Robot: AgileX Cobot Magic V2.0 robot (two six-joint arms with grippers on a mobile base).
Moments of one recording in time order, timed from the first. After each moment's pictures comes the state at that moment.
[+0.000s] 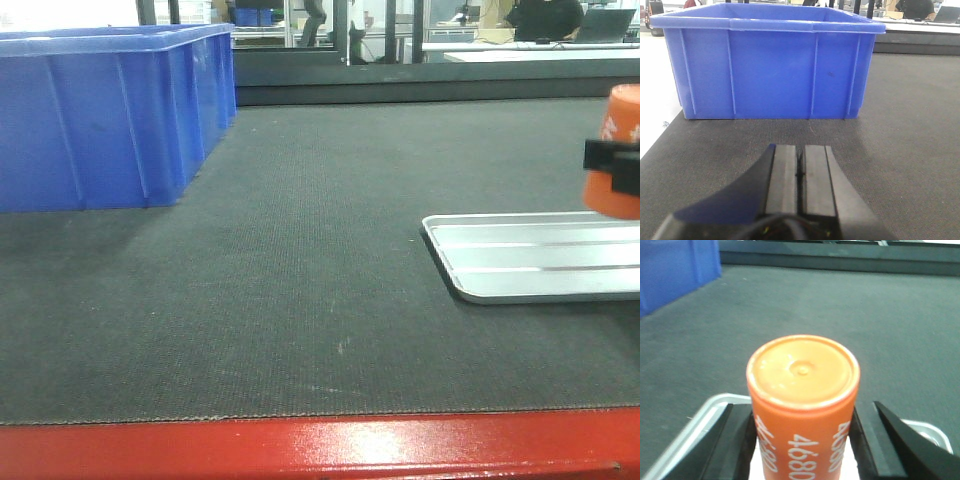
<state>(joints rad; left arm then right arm) -0.11 -0.02 0.03 -0.07 0.07 0.03 0.12 1.45 -0.19 -0.05 -1.08 0.06</state>
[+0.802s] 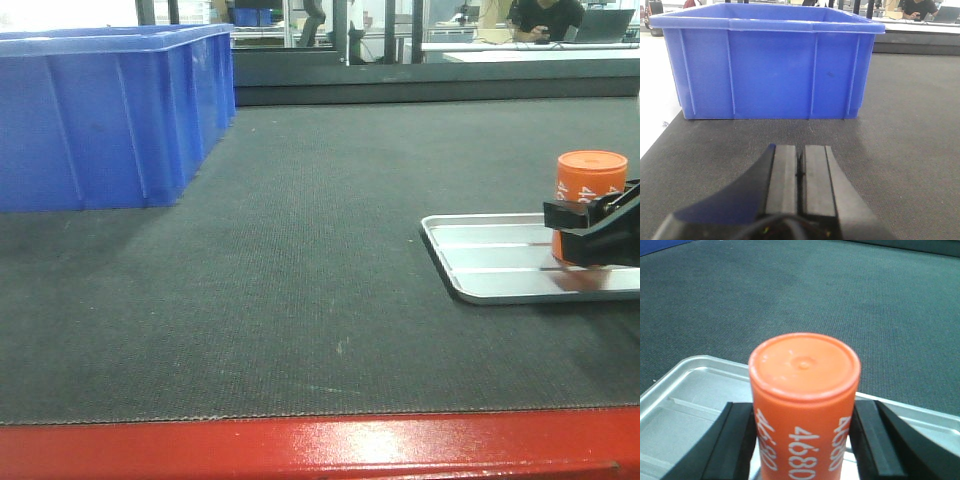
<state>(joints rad) -0.11 -0.02 0.03 -0.07 0.07 0.03 0.10 1.74 -0.29 -0.12 -1.21 -0.04</state>
